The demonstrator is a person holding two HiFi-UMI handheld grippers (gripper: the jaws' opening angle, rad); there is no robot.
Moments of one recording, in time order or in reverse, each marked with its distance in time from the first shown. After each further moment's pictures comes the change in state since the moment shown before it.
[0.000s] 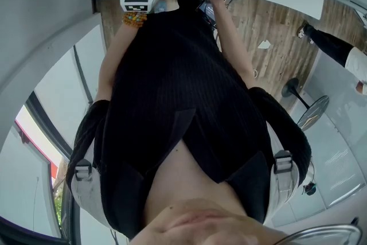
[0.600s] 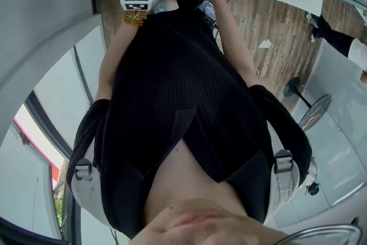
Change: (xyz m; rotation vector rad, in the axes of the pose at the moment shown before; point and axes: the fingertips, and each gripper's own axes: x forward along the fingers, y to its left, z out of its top) left arm -0.001 -0.010 0.006 0.011 -0.010 -0.017; right arm 0.001 0.001 0.004 -0.009 0.012 0.020
